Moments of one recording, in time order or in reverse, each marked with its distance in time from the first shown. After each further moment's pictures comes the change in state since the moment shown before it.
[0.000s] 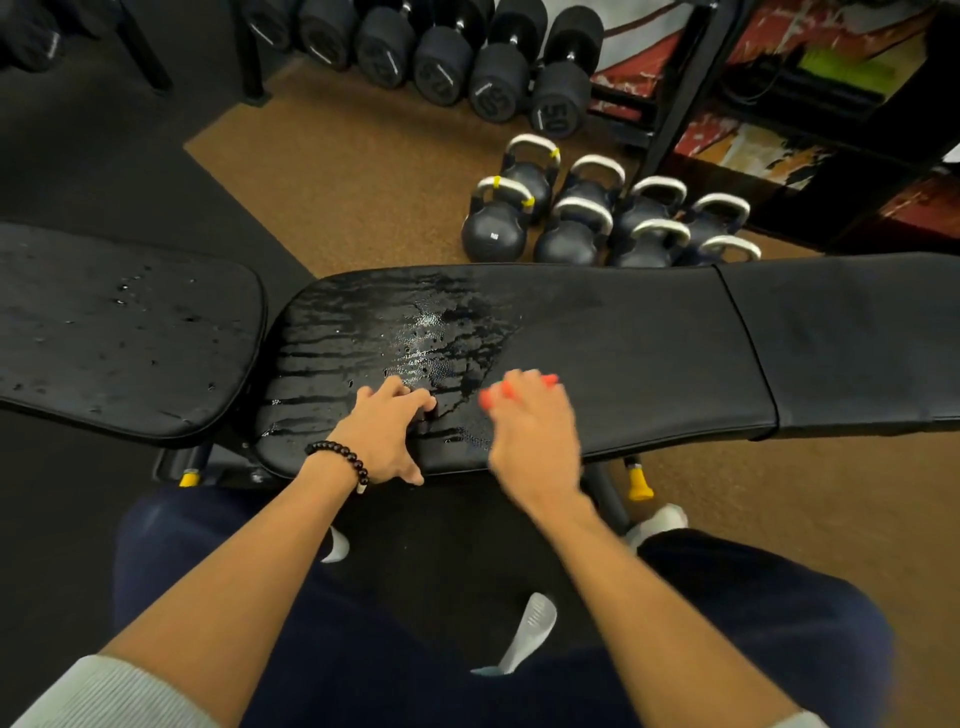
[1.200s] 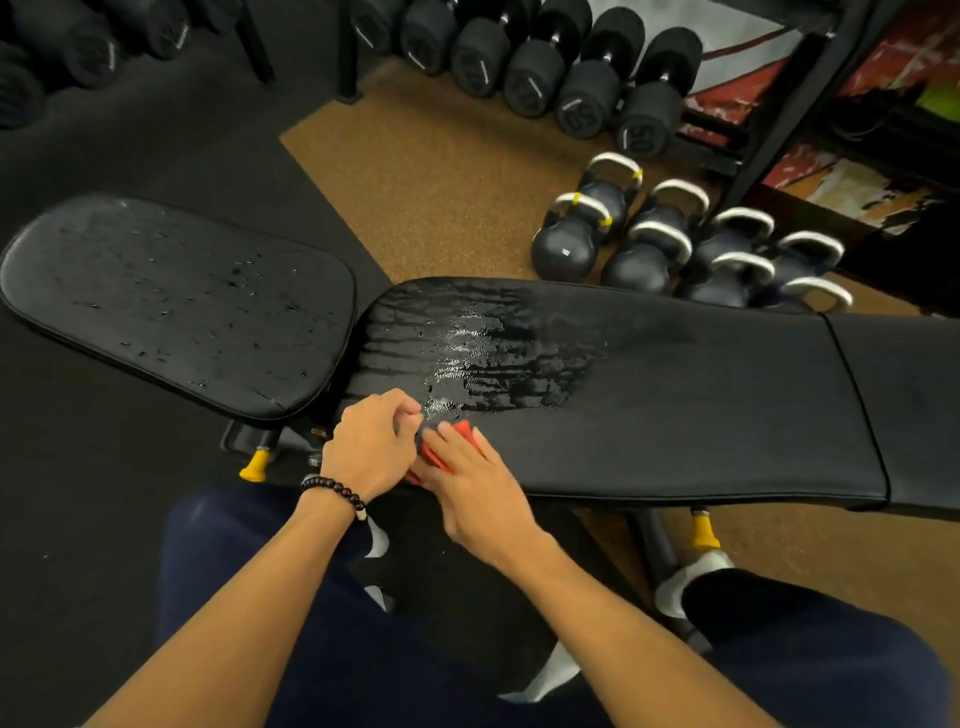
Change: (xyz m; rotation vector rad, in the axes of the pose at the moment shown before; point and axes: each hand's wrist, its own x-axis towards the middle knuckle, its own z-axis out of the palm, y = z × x) left_hand -0.030 -0.078 0.018 -0.480 0.504 -0.245; right_hand -0.002 -0.100 0.059 0.173 -0.203 -0.459
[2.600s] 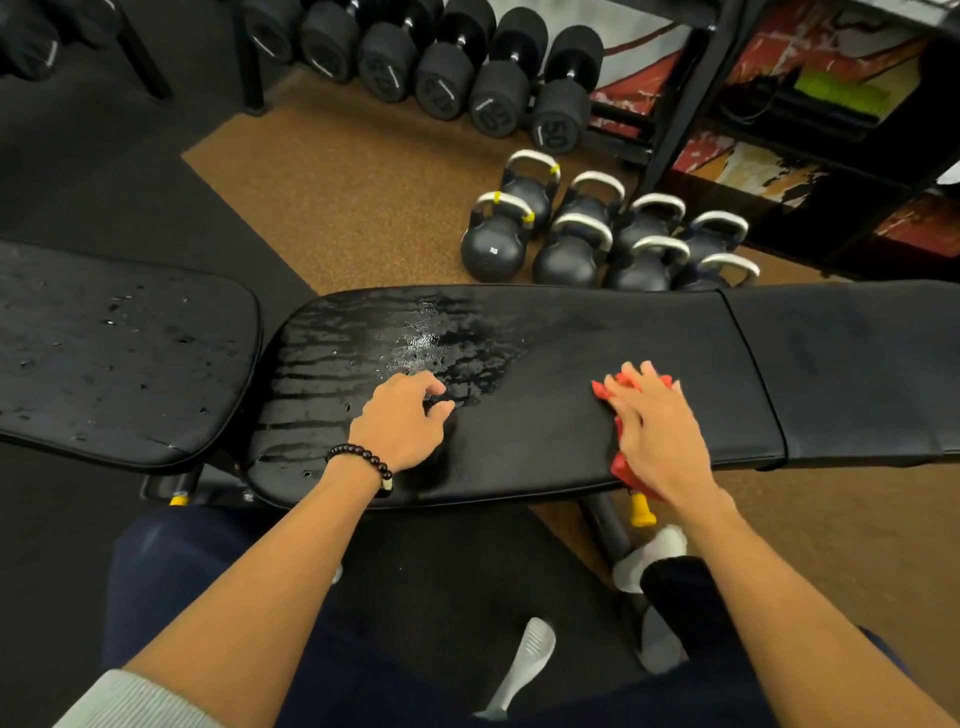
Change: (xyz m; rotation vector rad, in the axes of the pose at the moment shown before) left_hand 0.038 0.096 0.051 0.103 -0.207 0.152; right_hand -0.102 0.182 -0.127 -0.178 0.010 0.692
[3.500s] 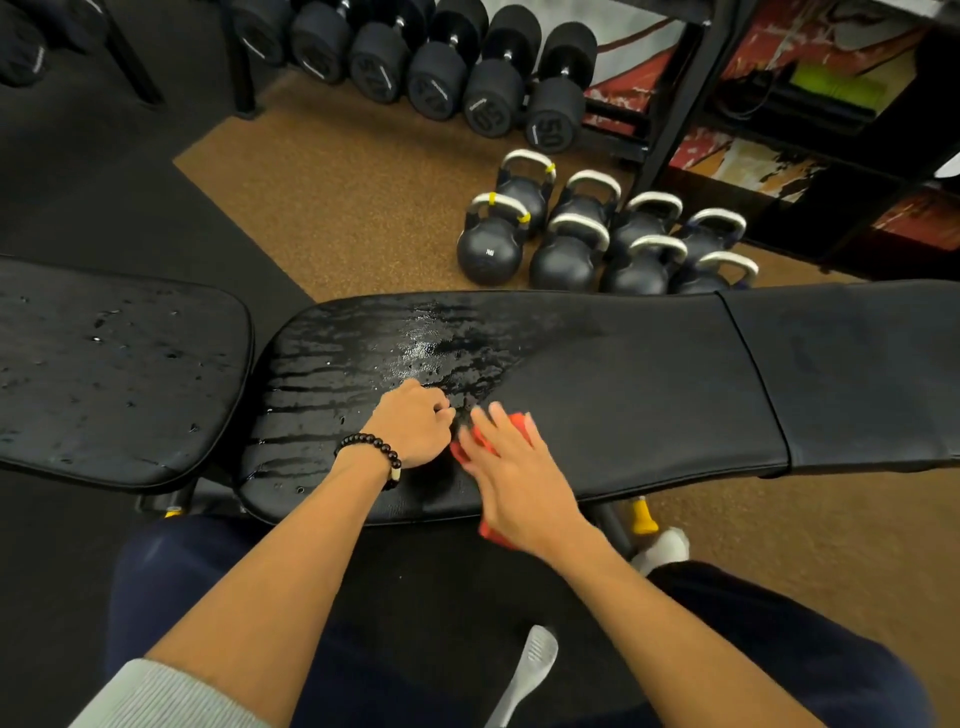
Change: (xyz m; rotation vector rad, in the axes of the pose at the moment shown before) left_hand 0.017 0.018 -0.005 0.138 -0.188 0.026; right_hand -0.021 -0.118 0.047 -0.049 -0.075 -0.403
